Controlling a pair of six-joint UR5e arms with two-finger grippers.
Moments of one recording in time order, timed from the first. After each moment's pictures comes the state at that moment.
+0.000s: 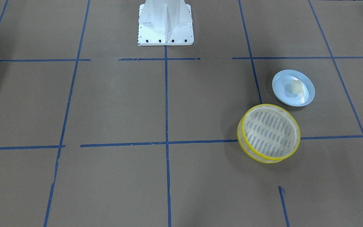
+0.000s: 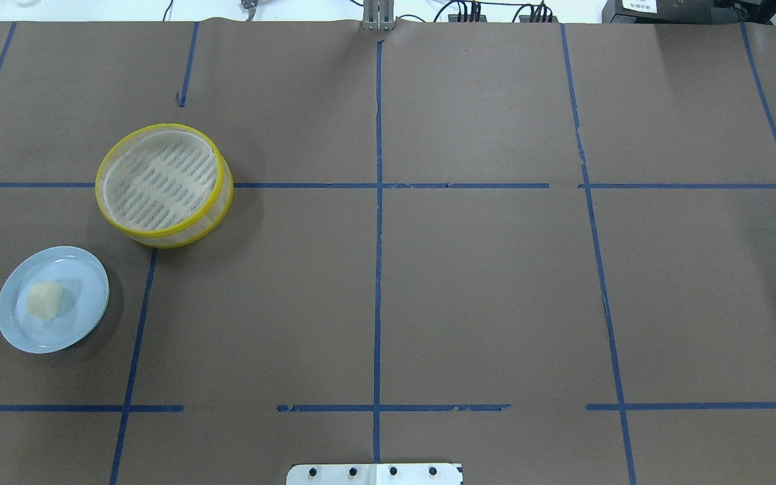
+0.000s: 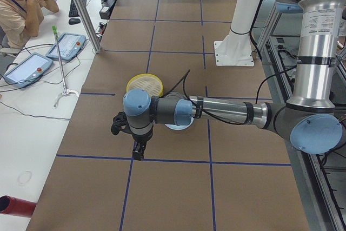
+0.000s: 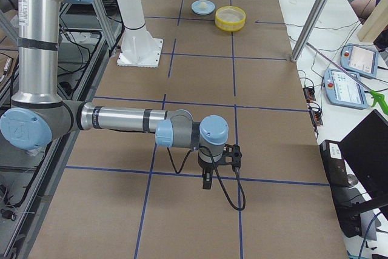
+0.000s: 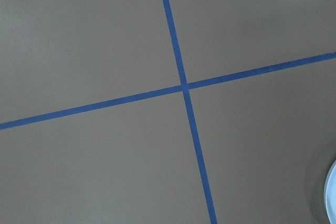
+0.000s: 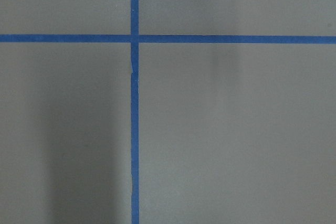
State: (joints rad) left arm -1.59 -1.58 -1.67 -1.56 -2.33 0.19; right arm 1.57 -1.68 1.65 -1.57 2.29 0.01
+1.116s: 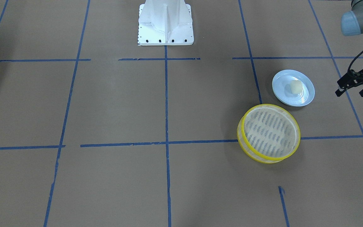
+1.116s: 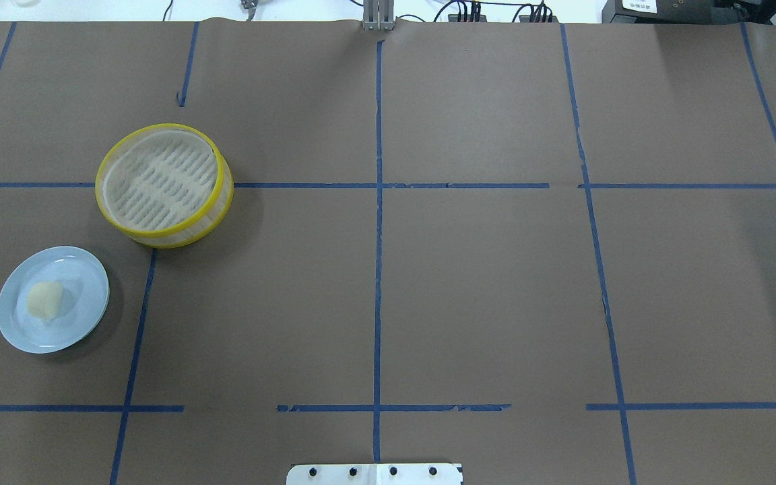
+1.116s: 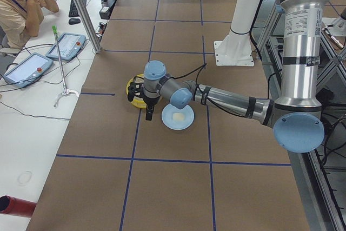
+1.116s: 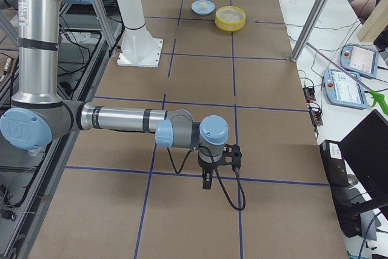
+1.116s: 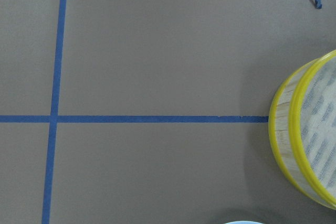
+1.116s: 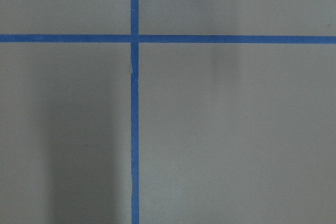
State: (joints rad) left arm -1.19 -1.53 -1.80 -1.99 -2.24 -0.66; right arm 1.57 -1.68 1.65 -1.57 2.29 0.01
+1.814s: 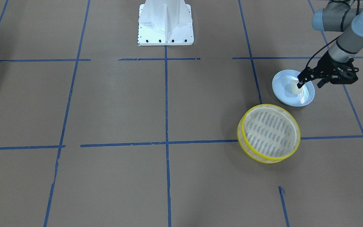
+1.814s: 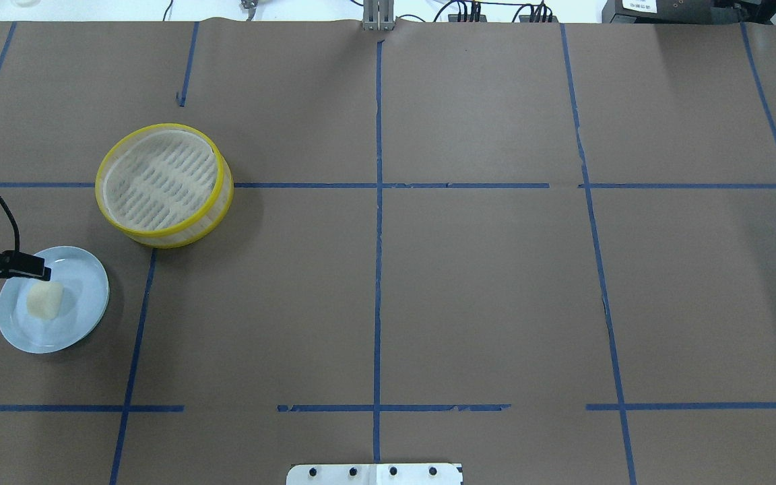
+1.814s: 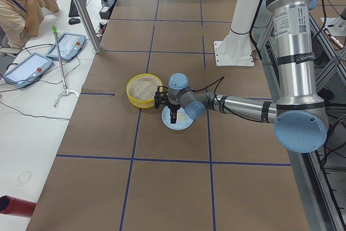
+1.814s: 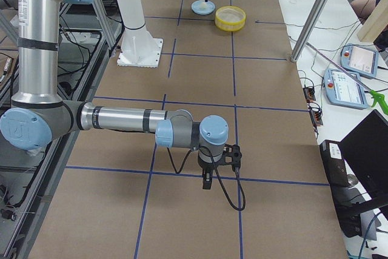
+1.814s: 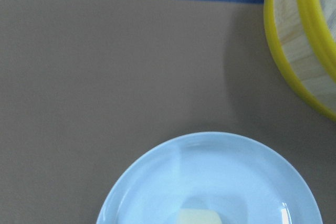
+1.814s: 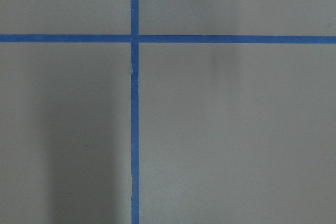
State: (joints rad) left arm -0.86 -1.38 -1.79 -2.26 -2.10 -1.00; right arm 1.57 -1.68 1.65 -1.57 2.29 0.01
